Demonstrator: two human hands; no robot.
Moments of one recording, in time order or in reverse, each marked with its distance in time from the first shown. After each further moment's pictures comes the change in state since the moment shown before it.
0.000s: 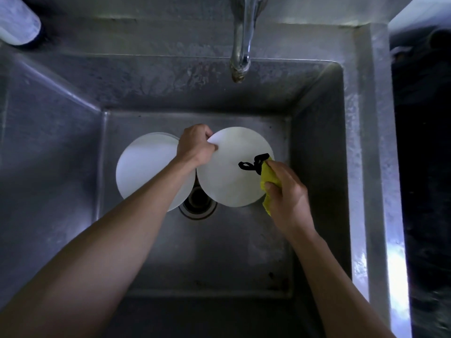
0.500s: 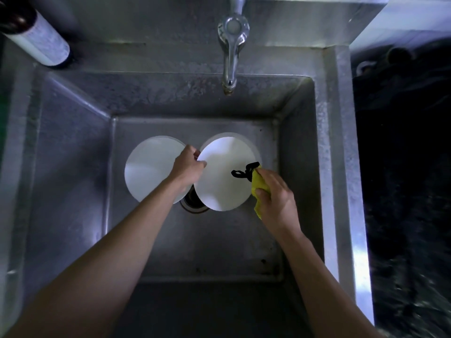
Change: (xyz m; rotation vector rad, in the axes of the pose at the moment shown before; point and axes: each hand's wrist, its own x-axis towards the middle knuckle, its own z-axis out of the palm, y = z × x) left_hand -0.076 -0.001 -0.027 -0.296 -0.125 -0.218; right_hand -0.038 -0.019 -0.014 -0.088 0.022 -0.023
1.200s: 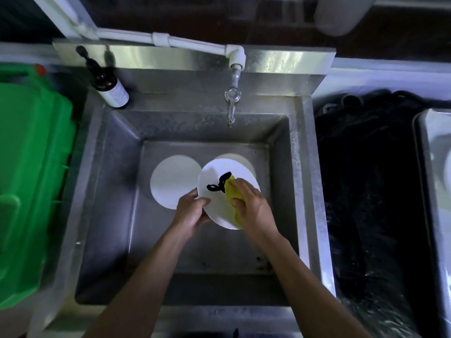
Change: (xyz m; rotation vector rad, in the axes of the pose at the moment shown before) left_hand -0.176 0.004 -0.030 -0.770 -0.078 -0.154; right_hand -0.055 -0.107 -0.041 -0.079 -0.160 -0.138
